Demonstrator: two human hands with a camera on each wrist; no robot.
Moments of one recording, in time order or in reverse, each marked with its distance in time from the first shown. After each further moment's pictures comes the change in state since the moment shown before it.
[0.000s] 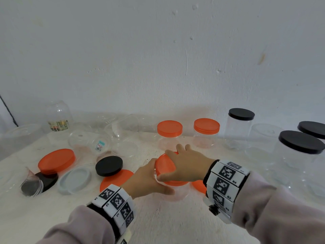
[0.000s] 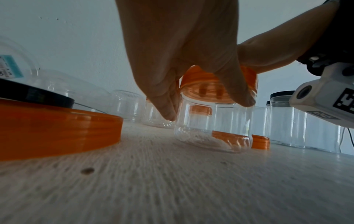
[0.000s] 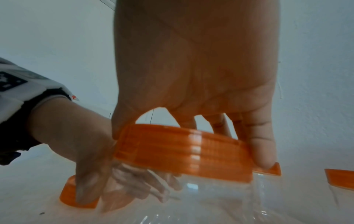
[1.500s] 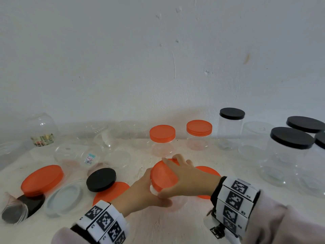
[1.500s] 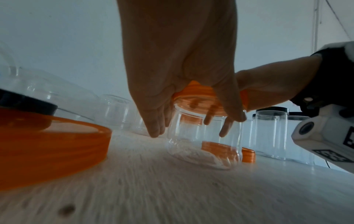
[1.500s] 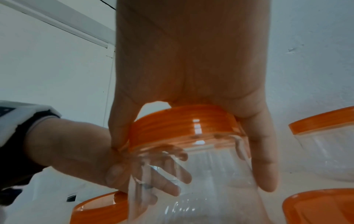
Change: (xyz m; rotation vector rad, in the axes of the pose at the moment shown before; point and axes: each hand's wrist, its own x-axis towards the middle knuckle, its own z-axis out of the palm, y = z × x) left_hand -0.004 0.004 -0.004 0.015 -0.103 -0.006; right_hand -0.006 0.013 0.022 0.412 -0.033 -0.007
